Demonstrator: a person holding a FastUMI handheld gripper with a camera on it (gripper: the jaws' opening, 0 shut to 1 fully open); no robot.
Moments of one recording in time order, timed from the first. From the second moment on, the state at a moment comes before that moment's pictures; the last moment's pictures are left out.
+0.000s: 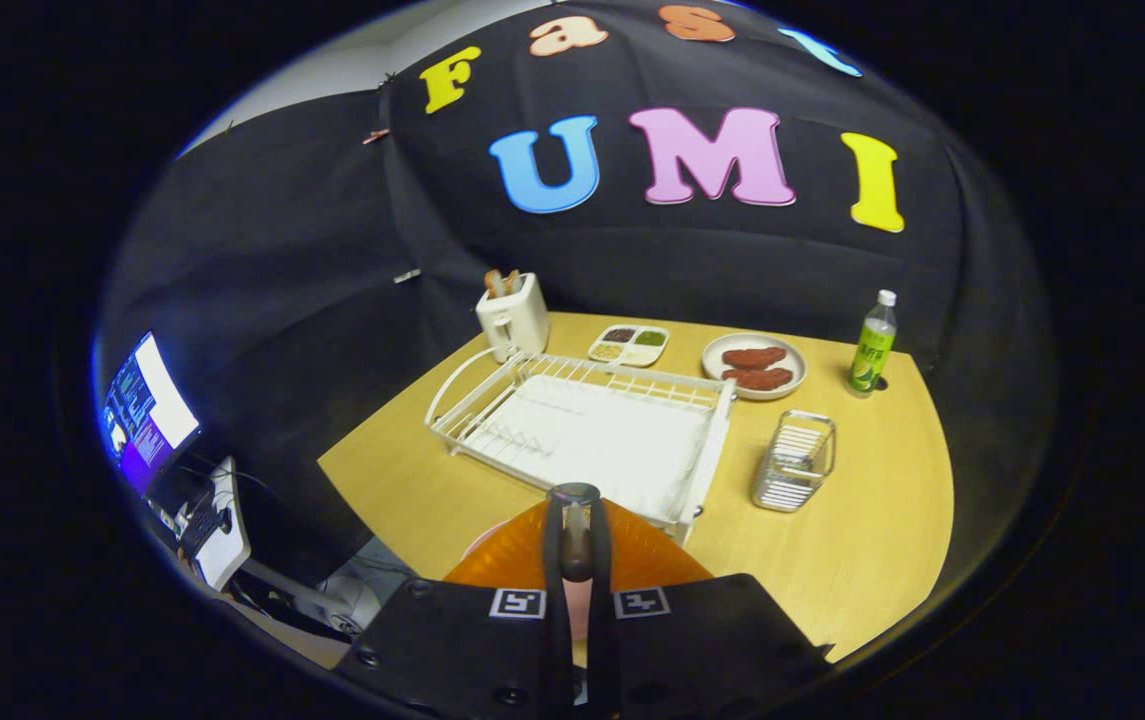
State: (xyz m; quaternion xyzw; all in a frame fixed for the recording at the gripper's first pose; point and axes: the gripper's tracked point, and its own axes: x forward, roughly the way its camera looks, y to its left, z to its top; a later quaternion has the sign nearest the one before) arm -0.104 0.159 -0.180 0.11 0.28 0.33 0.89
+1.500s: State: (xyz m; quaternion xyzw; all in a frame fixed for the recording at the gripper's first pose) arm -0.099 0.199 -0.262 0.03 0.35 0.33 0.88
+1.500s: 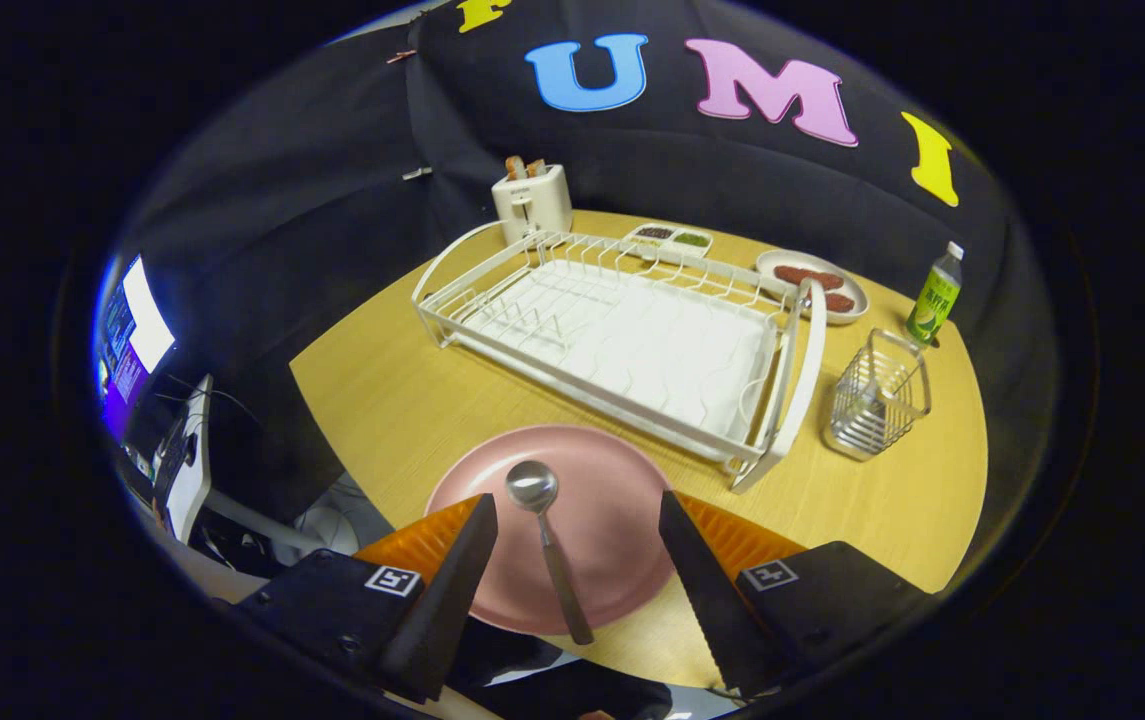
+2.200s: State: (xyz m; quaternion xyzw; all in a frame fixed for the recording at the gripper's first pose) arm 0.011 0.062 -0.098 0.04 0.19 0.13 0.97
